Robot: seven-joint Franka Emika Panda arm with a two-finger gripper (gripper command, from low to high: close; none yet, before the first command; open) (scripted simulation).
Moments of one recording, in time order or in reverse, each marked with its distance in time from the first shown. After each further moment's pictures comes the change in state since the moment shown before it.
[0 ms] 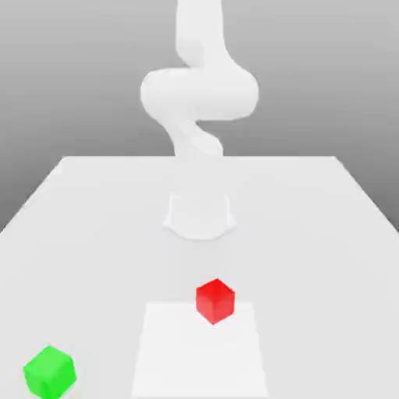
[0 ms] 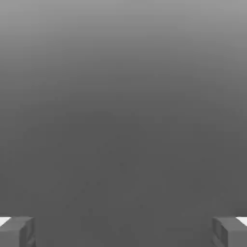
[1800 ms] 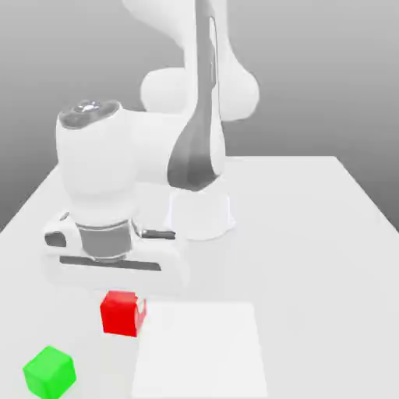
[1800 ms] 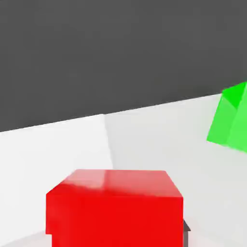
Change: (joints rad) arm -0.133 0.896 -0.221 -0.080 0.128 0.244 -0.024
